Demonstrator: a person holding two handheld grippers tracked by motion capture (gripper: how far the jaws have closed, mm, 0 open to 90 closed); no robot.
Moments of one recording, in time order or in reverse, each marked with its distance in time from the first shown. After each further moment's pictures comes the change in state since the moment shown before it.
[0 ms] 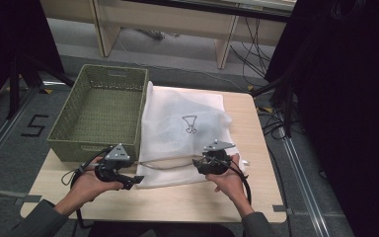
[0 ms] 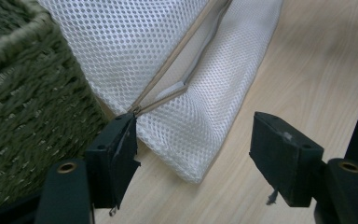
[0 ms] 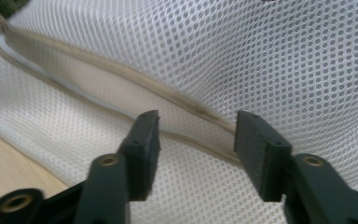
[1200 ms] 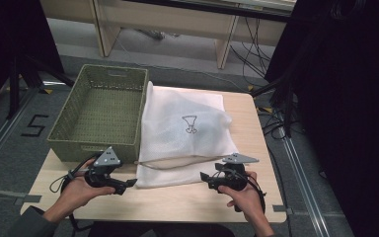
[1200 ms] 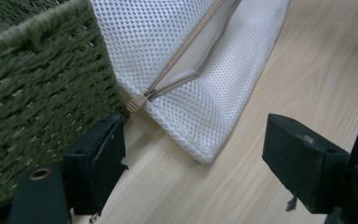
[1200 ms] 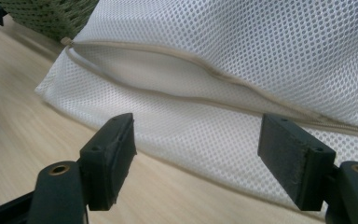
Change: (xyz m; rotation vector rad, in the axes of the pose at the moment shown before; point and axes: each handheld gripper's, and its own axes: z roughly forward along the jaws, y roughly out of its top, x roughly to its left) left arm -0.001 -0.020 -0.013 -0.033 0.039 0.002; right arm 0.003 -0.036 -0.052 -0.064 0.105 0.151
